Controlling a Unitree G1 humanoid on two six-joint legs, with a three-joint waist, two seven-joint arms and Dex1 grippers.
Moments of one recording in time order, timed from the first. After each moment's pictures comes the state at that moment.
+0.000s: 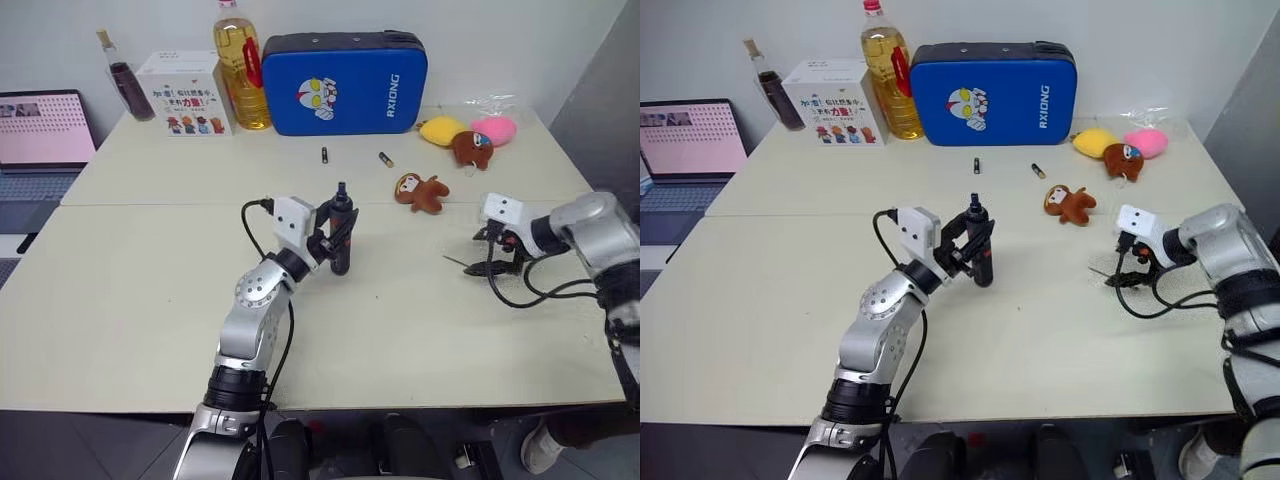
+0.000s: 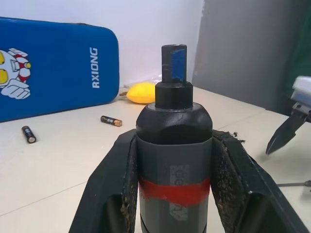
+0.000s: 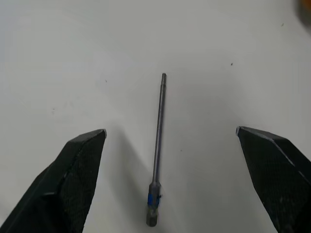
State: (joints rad) left arm -0.39 0.07 -0.06 -0.04 -0.21 0.16 -0.46; right arm -0.99 -0.81 0.44 0.81 -0.09 0.29 1.31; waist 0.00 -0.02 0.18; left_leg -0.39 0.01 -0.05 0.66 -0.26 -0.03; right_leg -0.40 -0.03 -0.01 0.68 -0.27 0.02
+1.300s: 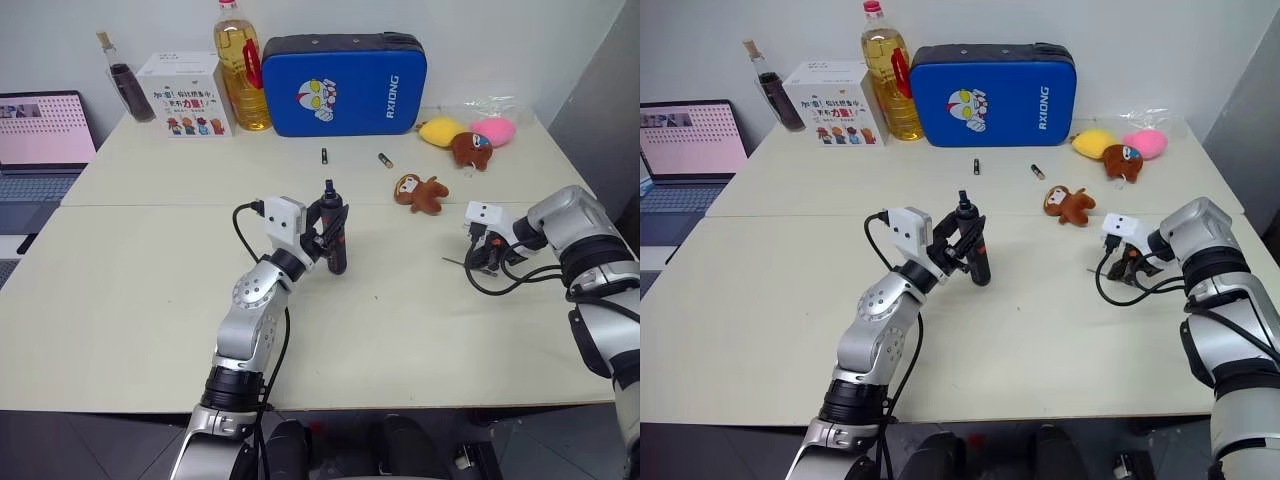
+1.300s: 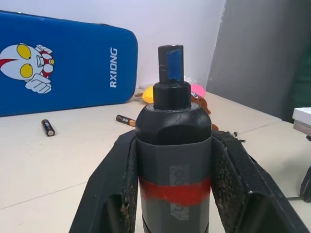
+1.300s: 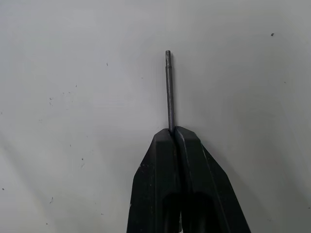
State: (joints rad) left arm -0.41 0.10 -0.05 -0.01 -0.26 0.14 -0.39; right arm -1.11 -0.68 0.40 1.08 -0.29 0.24 1.40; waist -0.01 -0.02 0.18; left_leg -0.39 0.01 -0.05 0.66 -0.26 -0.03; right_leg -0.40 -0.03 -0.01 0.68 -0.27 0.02
